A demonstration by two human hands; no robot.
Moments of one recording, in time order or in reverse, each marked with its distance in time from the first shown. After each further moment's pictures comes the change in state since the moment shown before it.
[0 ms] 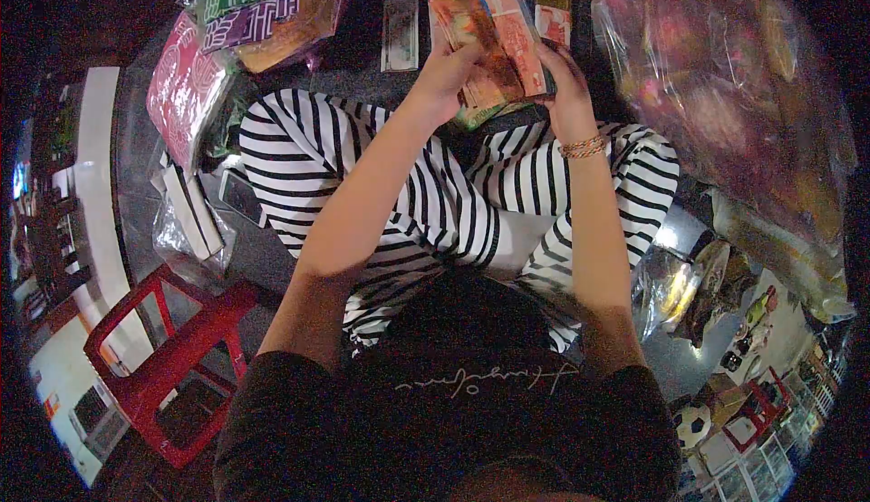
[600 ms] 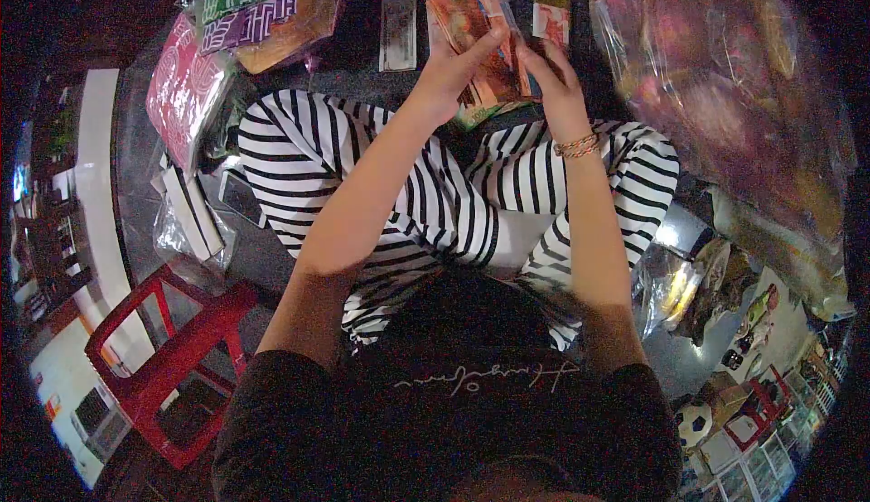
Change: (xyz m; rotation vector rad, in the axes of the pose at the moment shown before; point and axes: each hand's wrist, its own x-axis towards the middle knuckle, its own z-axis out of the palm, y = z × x) left_hand 0.004 -0.002 0.005 0.122 -0.049 0.106; right_hand -0.002 -0.004 0.005 -0.378 -0.012 -0.140
